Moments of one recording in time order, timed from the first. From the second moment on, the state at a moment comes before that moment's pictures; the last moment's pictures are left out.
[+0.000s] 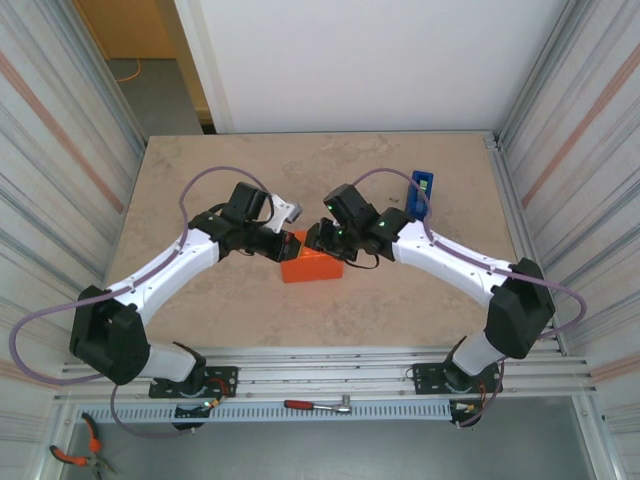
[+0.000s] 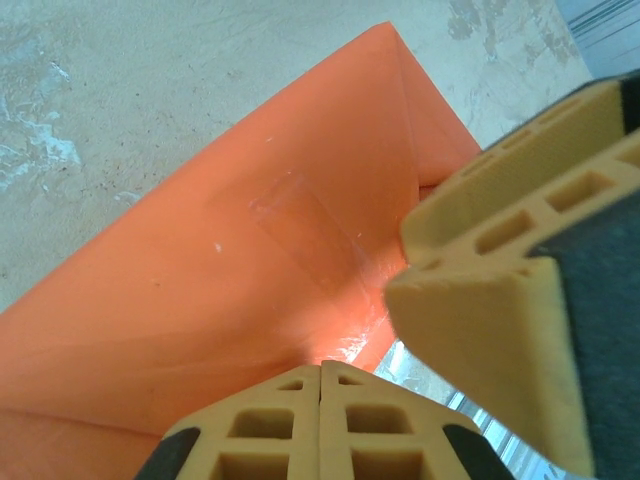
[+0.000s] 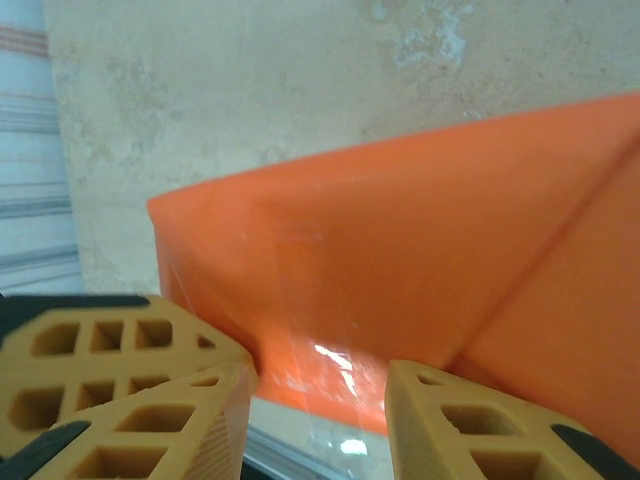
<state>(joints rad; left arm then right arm) -0.53 1.39 1.06 -0.63 0.51 -0.12 0.82 1.53 1.25 -0.61 -0.14 1.03</state>
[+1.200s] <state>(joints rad) -0.53 1.39 1.05 -0.60 0.50 -0.12 0.67 1.69 1.27 -0.38 -0.48 0.96</state>
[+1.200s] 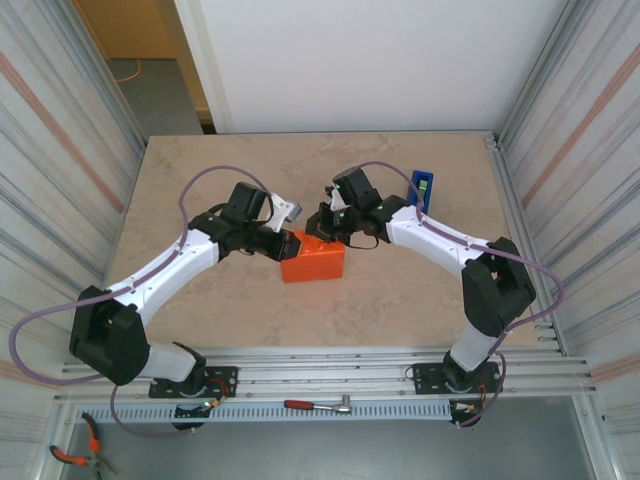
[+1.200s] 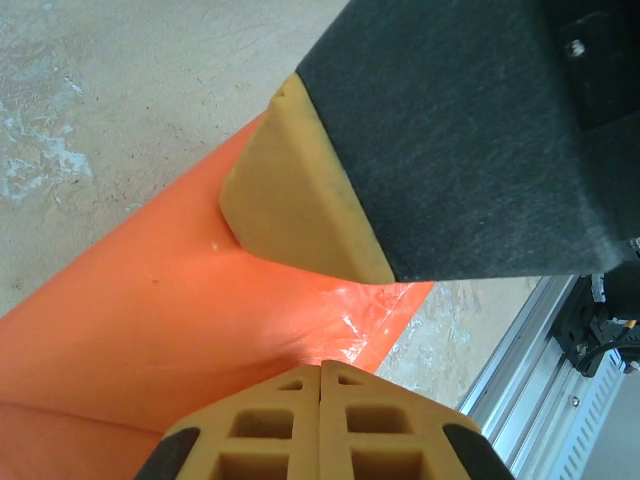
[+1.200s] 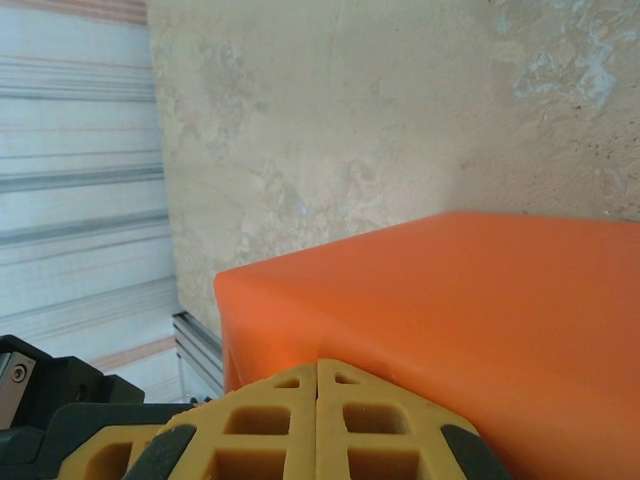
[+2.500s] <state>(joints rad) -0.53 1.38 1.05 -0.61 0.51 -0.12 0.74 1.55 1.12 -0.38 -0.52 0.86</state>
